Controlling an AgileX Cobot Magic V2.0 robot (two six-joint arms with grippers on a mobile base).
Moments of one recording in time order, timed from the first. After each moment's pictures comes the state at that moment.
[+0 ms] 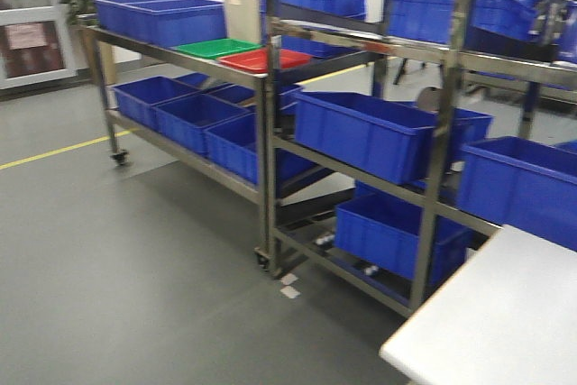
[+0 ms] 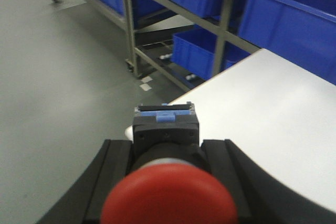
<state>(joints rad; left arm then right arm) -0.06 0.53 -0.61 -0.35 0.50 0.26 0.11 0.69 -0.74 -0.11 0.55 0.10</state>
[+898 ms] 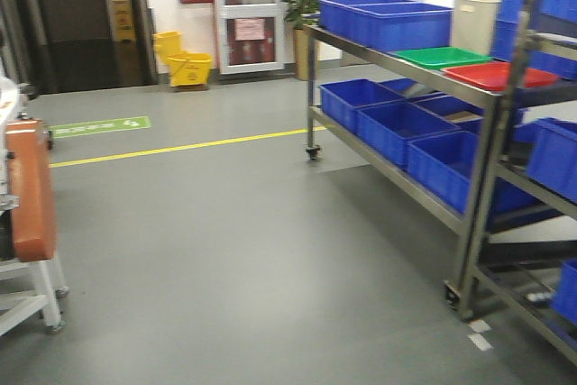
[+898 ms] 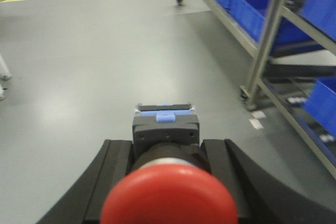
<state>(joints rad) -0.06 0.53 -0.61 -0.35 0.50 0.26 0.11 0.69 -0.74 -0.11 0.55 0.10</state>
